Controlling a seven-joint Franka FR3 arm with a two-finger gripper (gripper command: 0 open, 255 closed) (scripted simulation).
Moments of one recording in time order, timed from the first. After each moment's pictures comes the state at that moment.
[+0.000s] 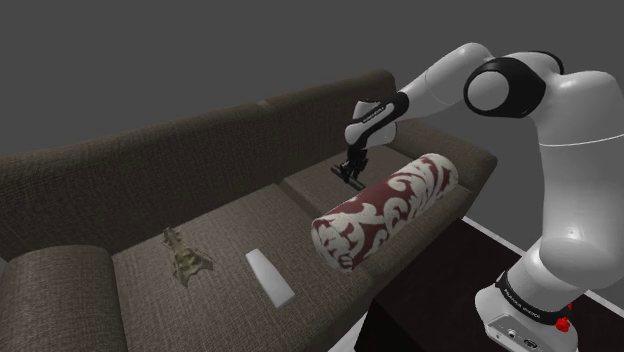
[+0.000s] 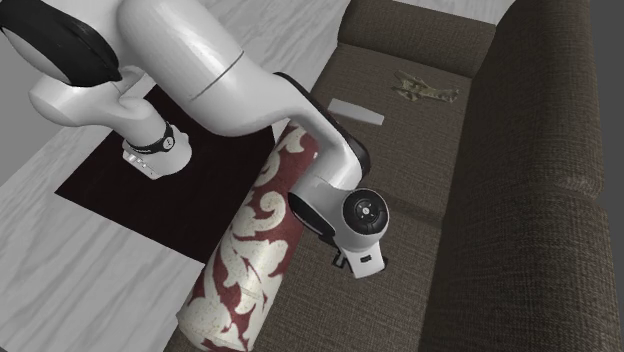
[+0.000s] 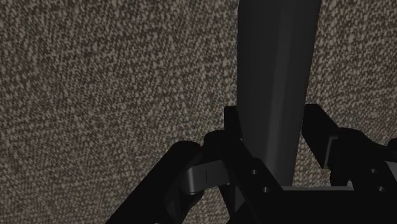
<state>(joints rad) -0.09 0.60 -0.02 -1.86 0.14 2.45 -0.14</state>
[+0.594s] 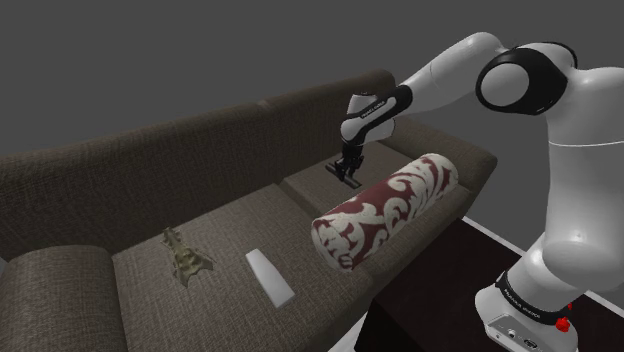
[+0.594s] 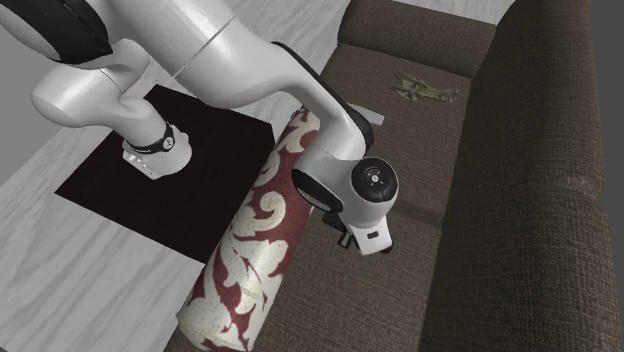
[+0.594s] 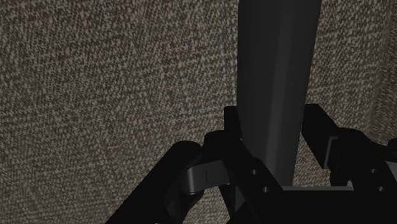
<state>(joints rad) -0.04 0.52 -0.01 -1.90 0.13 2.42 -0.07</state>
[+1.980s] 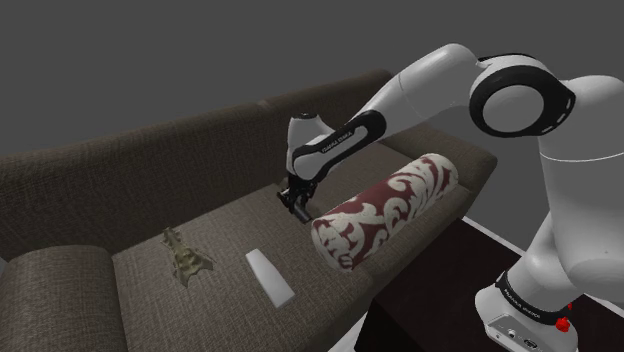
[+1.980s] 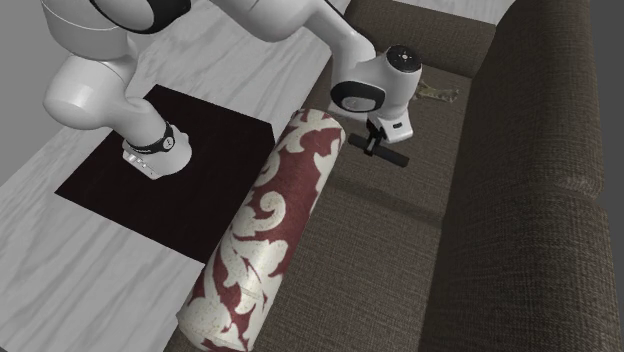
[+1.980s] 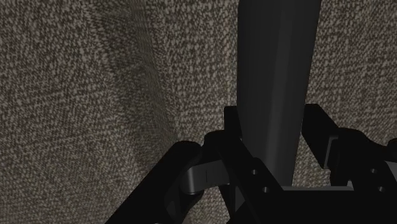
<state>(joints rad) 0.32 0.57 0.05 -1.82 0.07 2.42 0.39</state>
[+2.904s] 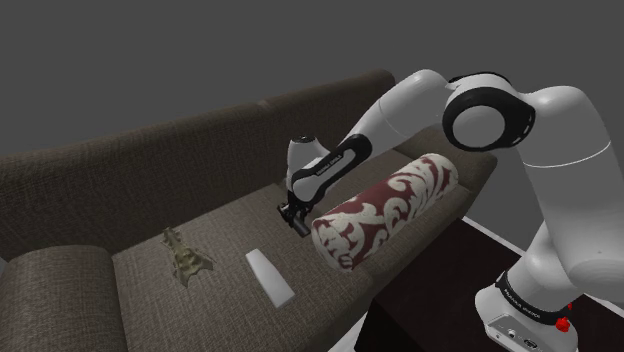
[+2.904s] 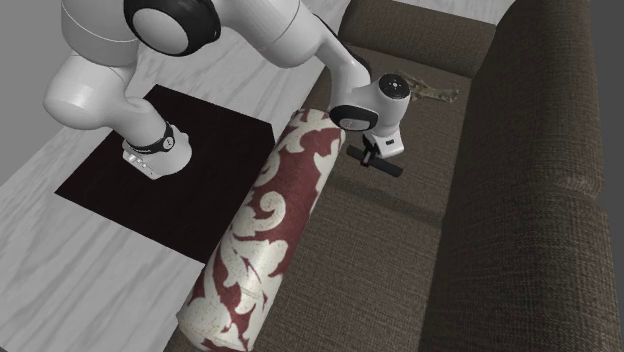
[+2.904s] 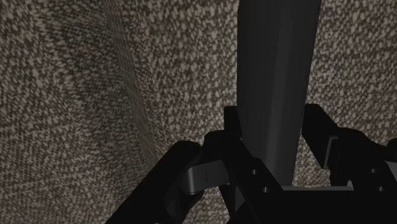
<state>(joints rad) 0.33 0.71 0.05 -1.79 0.07 2.53 0.38</state>
